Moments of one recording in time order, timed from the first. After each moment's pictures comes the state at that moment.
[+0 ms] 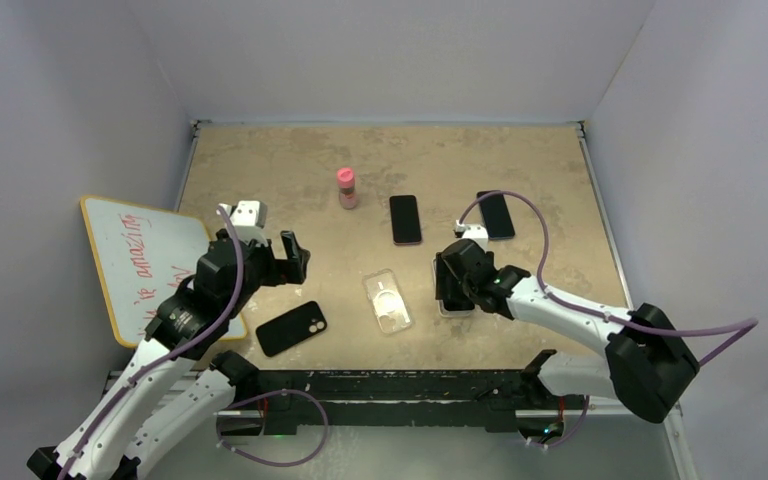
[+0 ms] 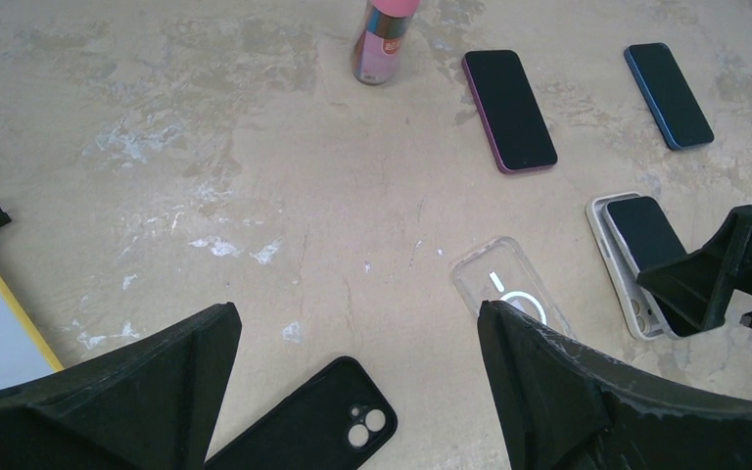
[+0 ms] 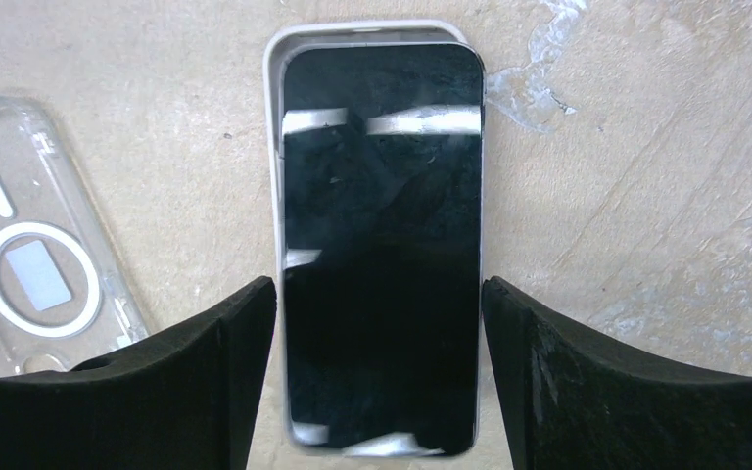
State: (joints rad) left arm -0.56 0.61 0.78 -0.62 -0.27 -0.39; right arm 0.73 1.24 0.61 -0.36 0.34 0.60
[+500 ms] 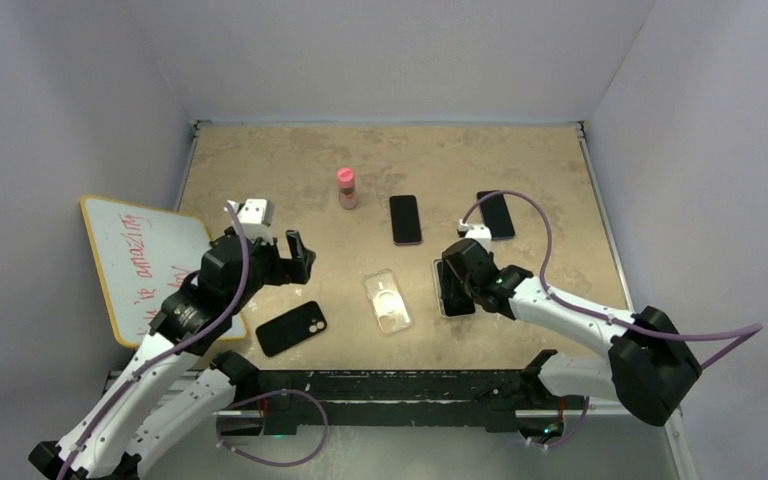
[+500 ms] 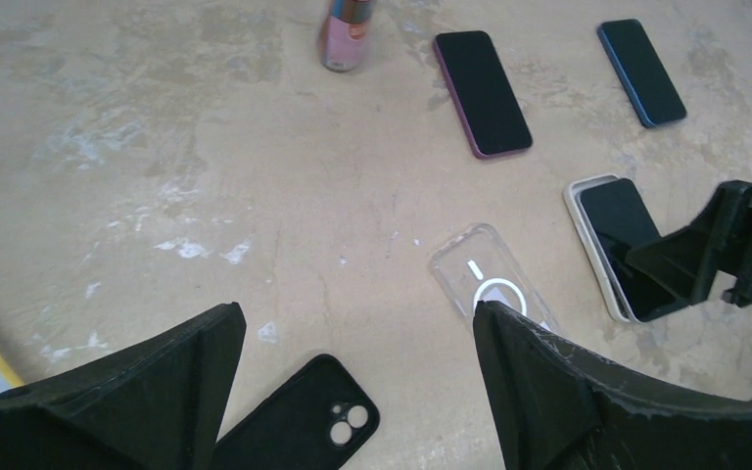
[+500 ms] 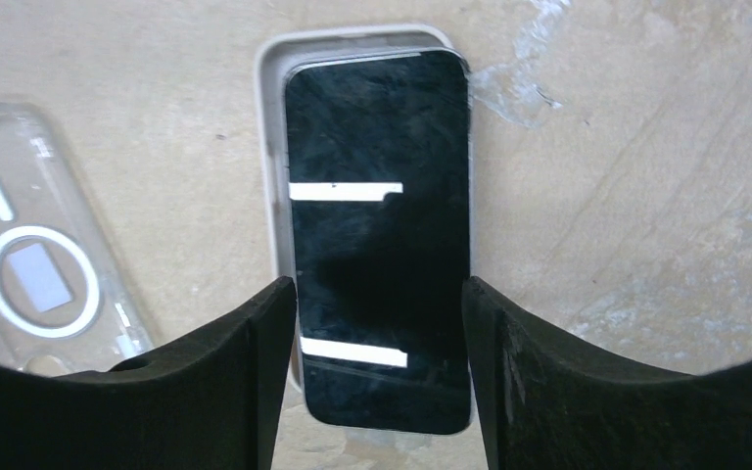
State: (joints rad) left arm -0.56 0.63 0.78 -0.60 -0.23 -0.39; right arm 0.72 1.21 0.61 -0.38 0.35 0.61
